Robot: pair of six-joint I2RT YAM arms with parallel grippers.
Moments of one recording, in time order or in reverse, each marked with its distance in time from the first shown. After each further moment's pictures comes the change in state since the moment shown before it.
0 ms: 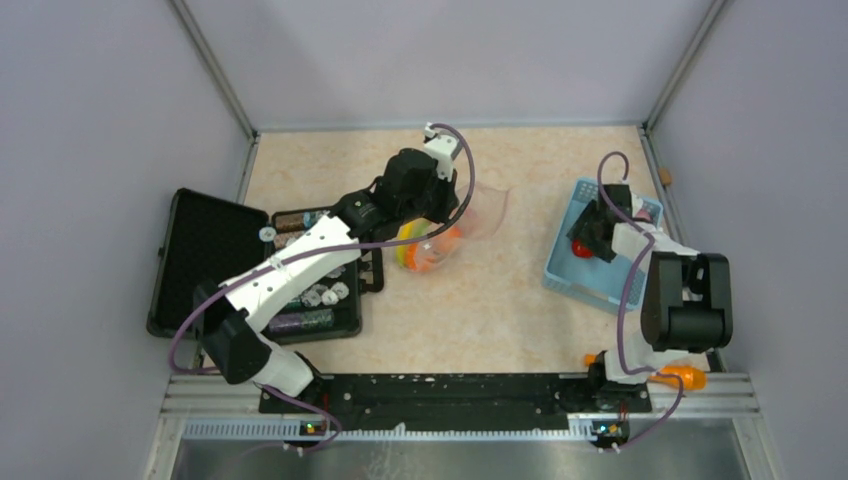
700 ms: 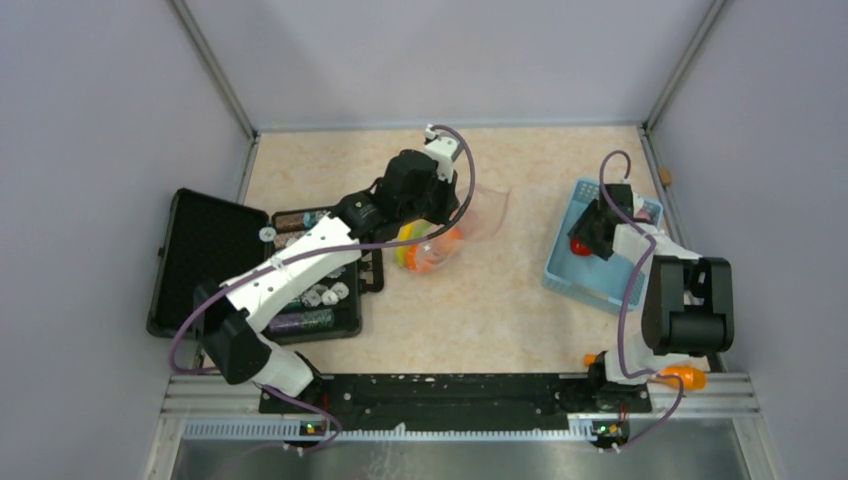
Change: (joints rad) left arm 0.000 0.000 -0.007 0.002 0.008 0.000; right arm 0.000 -0.029 -0.005 0.006 -0.020 0.017
